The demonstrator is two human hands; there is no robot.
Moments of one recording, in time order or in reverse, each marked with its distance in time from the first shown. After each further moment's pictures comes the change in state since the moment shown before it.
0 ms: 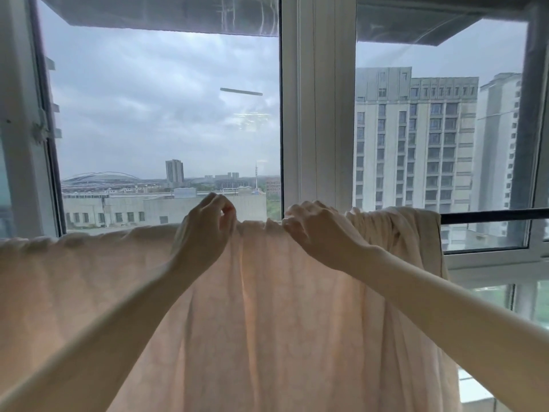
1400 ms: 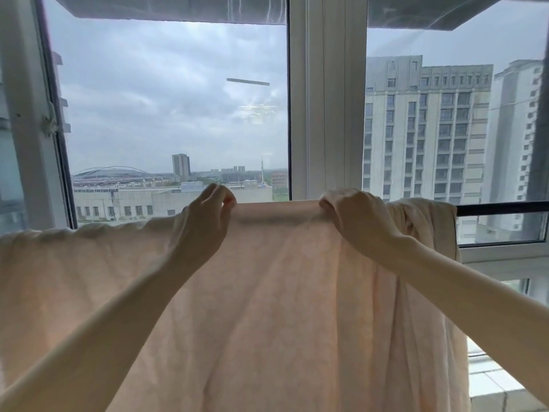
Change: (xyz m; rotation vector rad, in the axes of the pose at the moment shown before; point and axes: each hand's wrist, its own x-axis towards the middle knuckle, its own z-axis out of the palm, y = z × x) left_hand -0.003 -0.014 -0.009 0.086 0.016 0.053; right_hand -0.005 0.023 -0.012 -0.143 0.068 0.084
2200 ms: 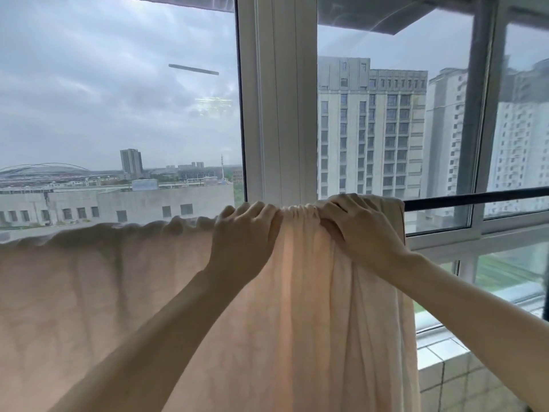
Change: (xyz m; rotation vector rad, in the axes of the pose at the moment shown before) left_hand 0.003 0.109 0.078 0.080 -0.066 0.190; right_hand -0.048 0.063 -0.004 -0.103 -0.001 0.025
